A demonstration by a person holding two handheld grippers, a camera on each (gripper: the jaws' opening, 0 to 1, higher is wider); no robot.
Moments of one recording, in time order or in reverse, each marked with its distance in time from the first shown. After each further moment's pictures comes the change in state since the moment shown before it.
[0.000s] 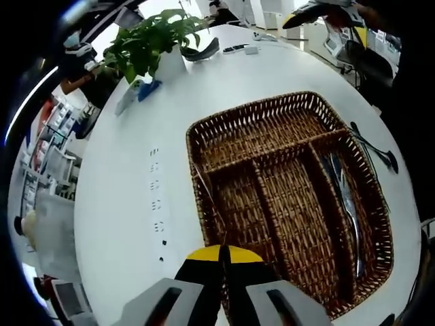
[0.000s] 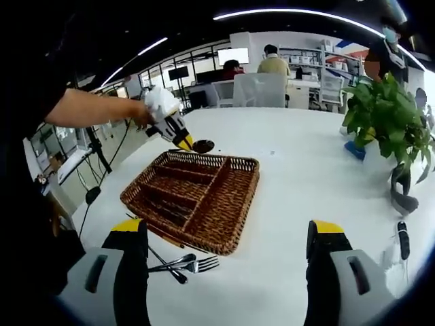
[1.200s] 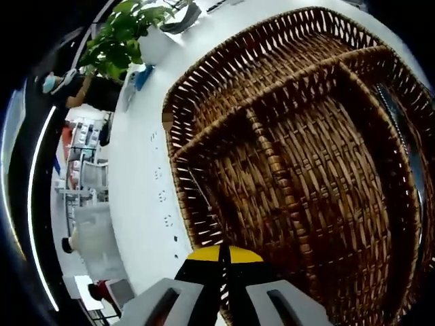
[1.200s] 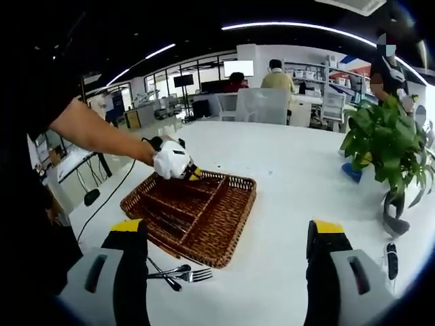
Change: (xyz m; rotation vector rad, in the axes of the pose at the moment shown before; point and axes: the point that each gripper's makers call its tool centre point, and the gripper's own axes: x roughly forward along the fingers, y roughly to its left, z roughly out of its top) left arm 0.050 0.007 -0.021 0.225 0.262 0.350; right arm -0.014 -0.006 0.032 -0.064 -0.071 -0.012
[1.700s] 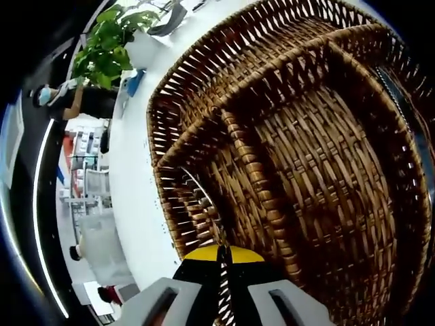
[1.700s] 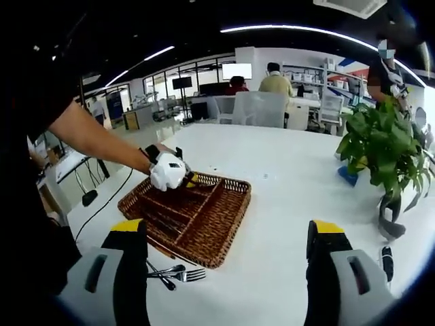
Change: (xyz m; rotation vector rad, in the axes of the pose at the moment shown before) left arm 0.008 -0.012 0.007 0.025 -0.017 -0.007; right arm -0.004 -0.012 0.000 -0.025 0.009 -0.015
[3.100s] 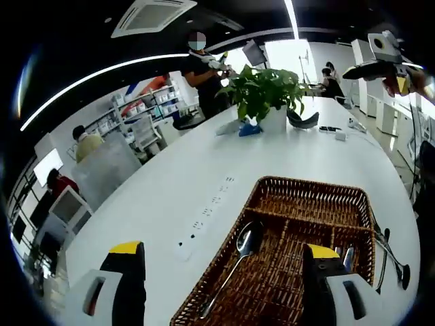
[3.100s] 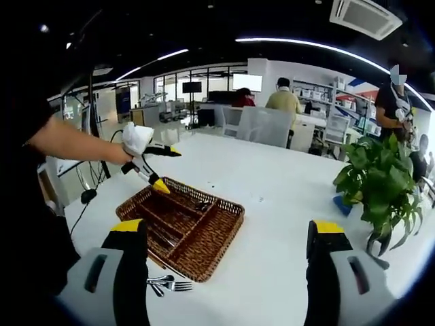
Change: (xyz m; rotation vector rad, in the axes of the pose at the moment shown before) left arm -0.135 0.048 -0.019 -0.971 -0.457 0.072; right arm -0.014 -0.008 0.055 -0.099 -0.072 0.017
